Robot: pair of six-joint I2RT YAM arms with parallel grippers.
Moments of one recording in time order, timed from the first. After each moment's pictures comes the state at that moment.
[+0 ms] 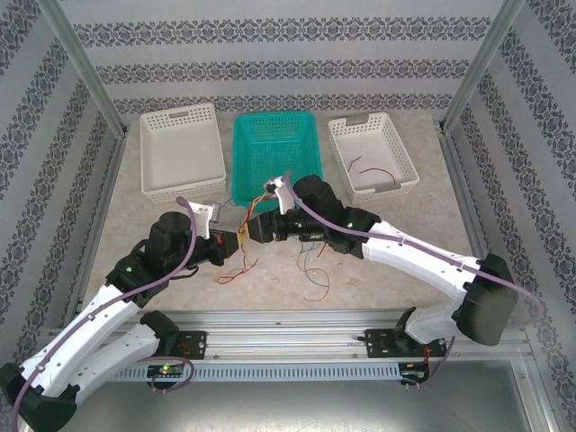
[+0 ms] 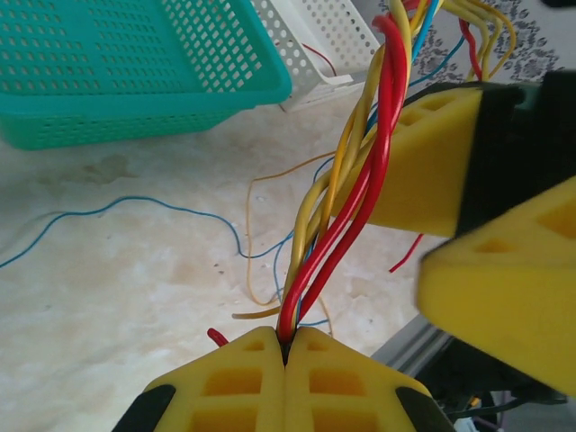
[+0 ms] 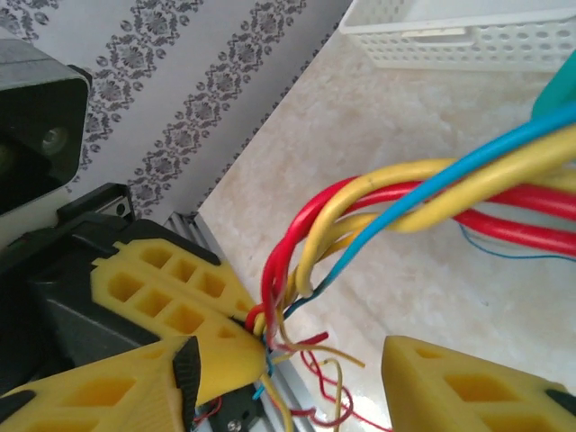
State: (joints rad) left arm -0.57 0.73 0.71 -0.47 0.27 -0.57; right arm 0.89 1.38 1.09 -0.17 -0.39 0.59
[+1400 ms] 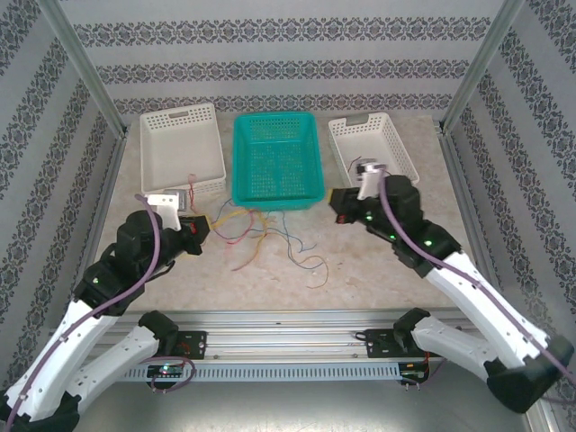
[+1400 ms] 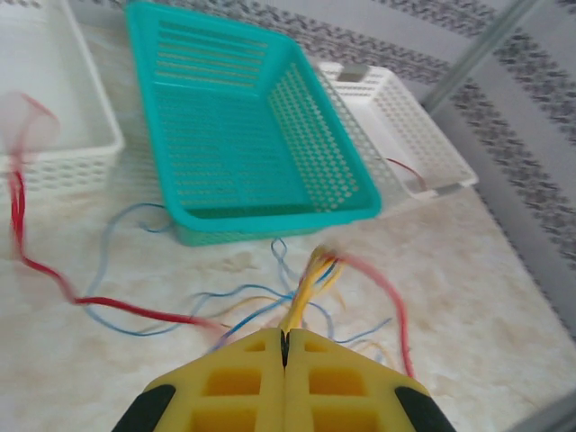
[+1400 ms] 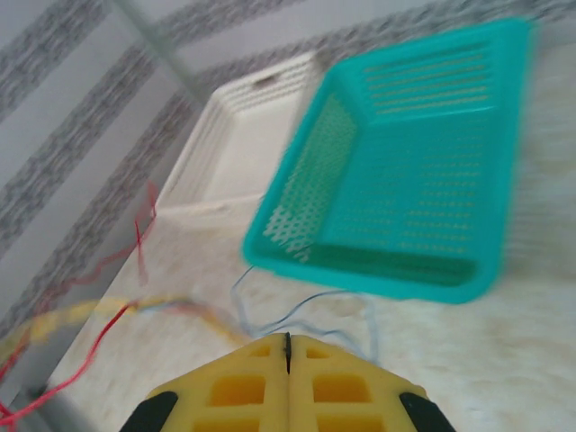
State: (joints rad) left arm -0.50 0.64 0.92 -0.72 -0.04 -0.46; right arm 0.53 0.90 0.94 -0.40 -0.14 0.52
